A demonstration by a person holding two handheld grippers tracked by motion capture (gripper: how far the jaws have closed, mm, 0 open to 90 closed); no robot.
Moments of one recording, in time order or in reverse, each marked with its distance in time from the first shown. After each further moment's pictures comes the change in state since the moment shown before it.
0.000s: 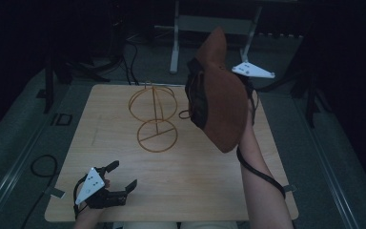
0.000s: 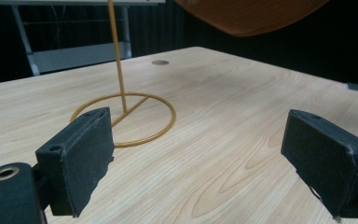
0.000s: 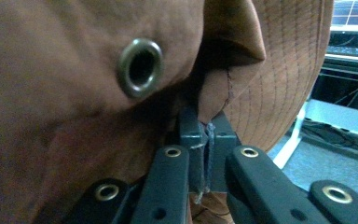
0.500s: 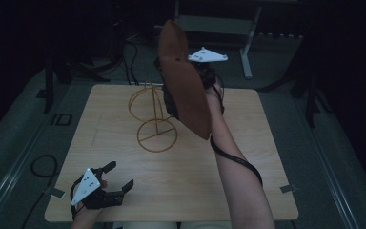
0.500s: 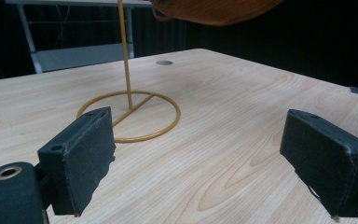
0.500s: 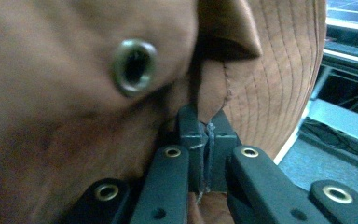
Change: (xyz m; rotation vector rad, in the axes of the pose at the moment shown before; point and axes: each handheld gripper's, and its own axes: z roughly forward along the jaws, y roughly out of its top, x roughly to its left) left arm 0.006 -0.007 -0.003 -0.004 0.004 -0.024; right arm 0.056 0.024 0.077 0.109 0.007 -0.125
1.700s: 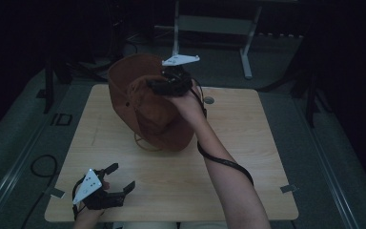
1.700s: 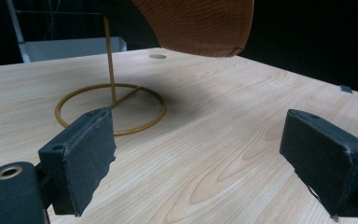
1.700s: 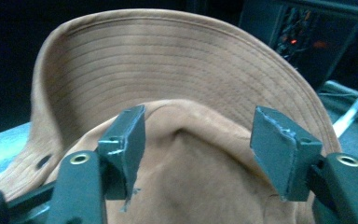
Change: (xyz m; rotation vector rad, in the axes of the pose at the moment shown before) left arm 0.000 -0.006 0.003 0.009 -0.025 -0.030; right arm 0.038 -0.001 0.030 0.107 0.160 0.056
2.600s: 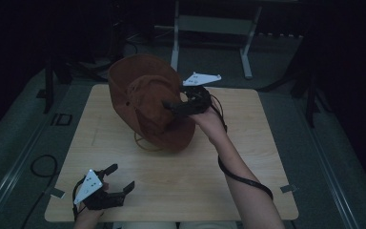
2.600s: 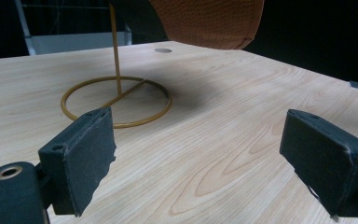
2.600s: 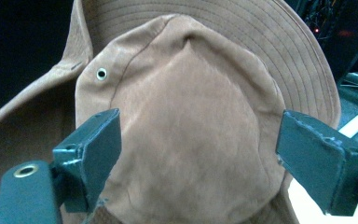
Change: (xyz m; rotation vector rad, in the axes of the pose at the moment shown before) left arm 0.000 -0.004 0.001 0.023 0.022 0.001; right arm -0.013 -0.052 -0.043 0.017 0.072 -0.014
